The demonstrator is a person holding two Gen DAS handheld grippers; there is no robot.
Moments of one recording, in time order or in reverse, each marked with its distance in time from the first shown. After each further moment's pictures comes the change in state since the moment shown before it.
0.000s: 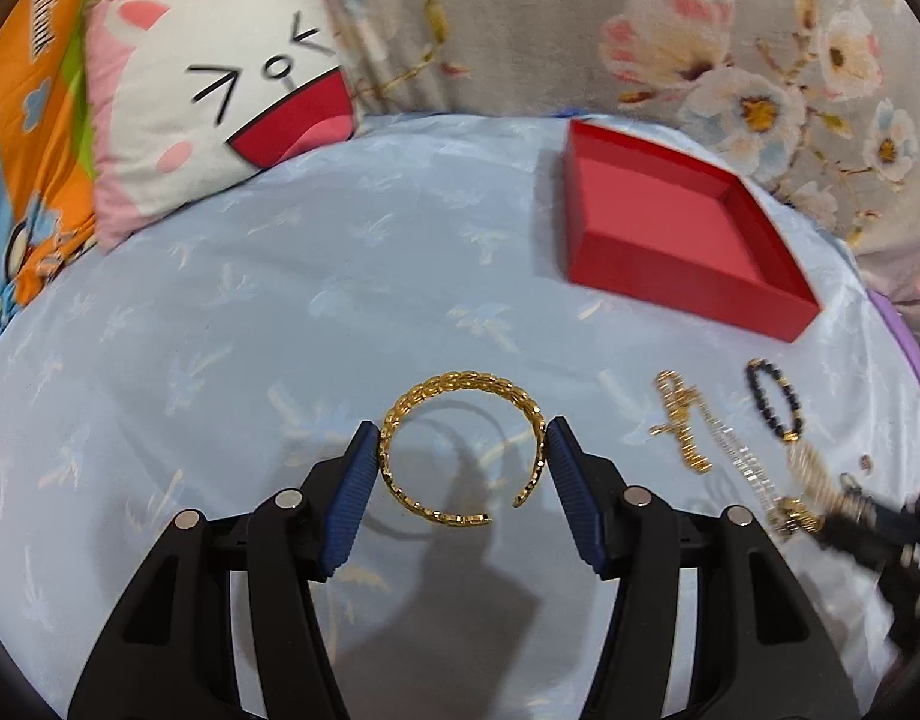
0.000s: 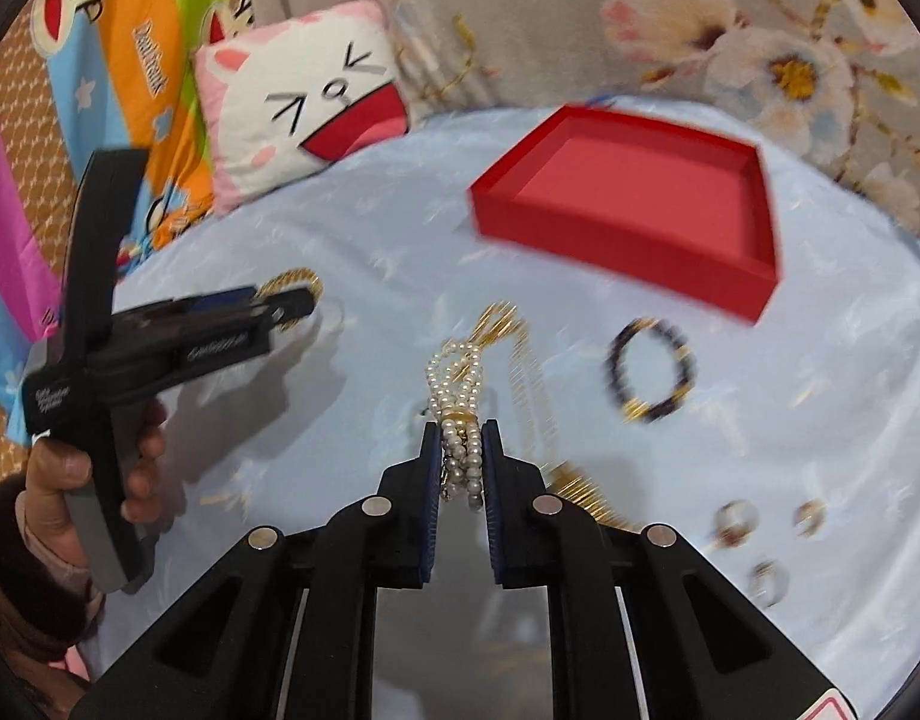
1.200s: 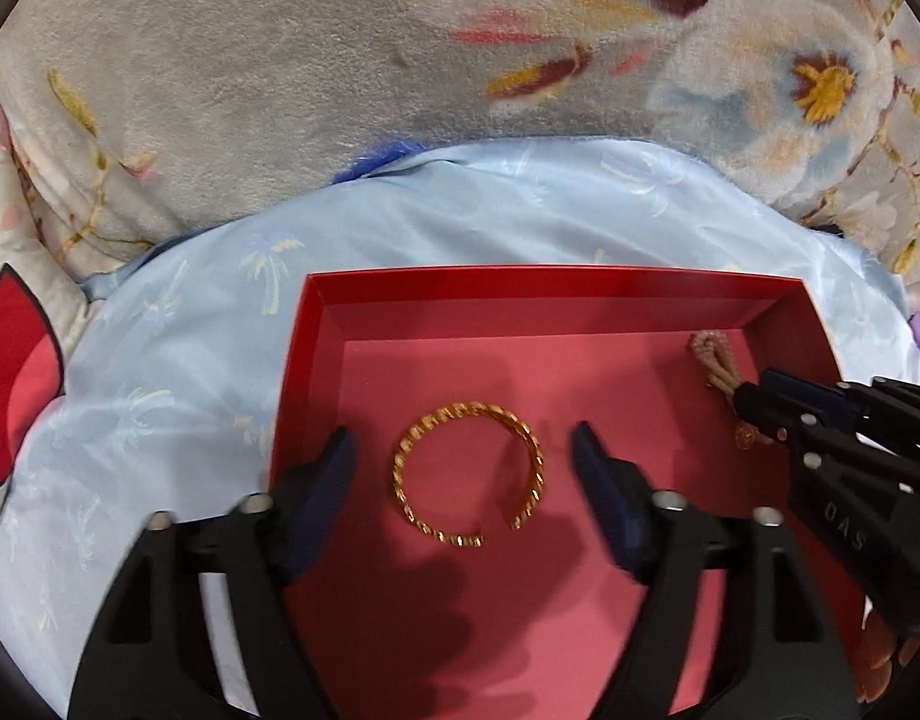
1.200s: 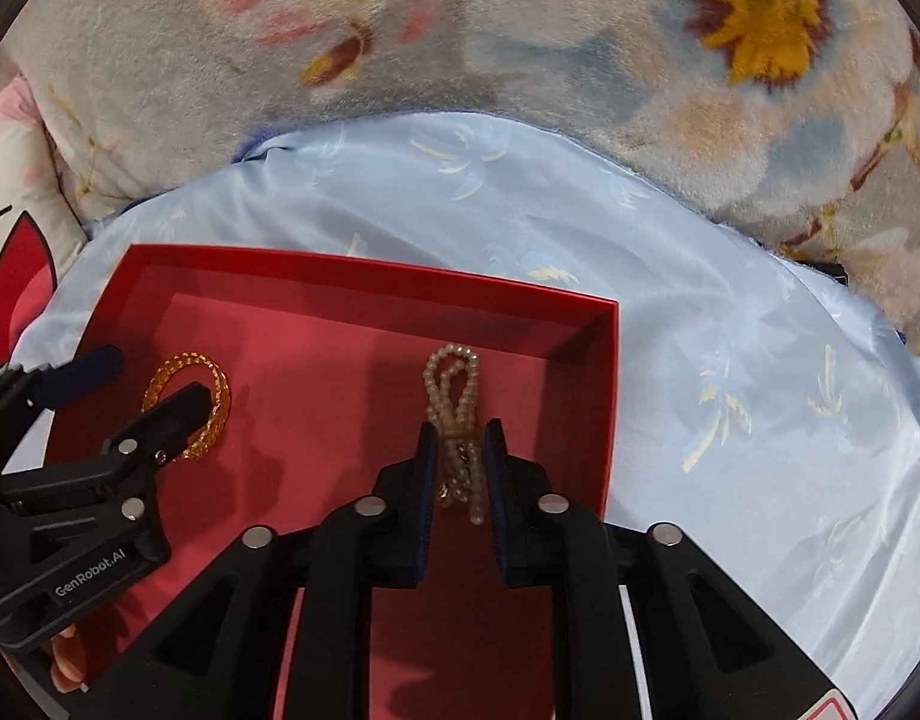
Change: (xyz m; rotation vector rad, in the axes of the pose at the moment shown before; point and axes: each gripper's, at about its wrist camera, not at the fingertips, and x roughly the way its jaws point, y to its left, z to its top) left arm 0.237 -0.156 0.229 0.198 0.158 -0.060; right arm 0.195 -0.217 0.220 0.206 0.172 -0.306
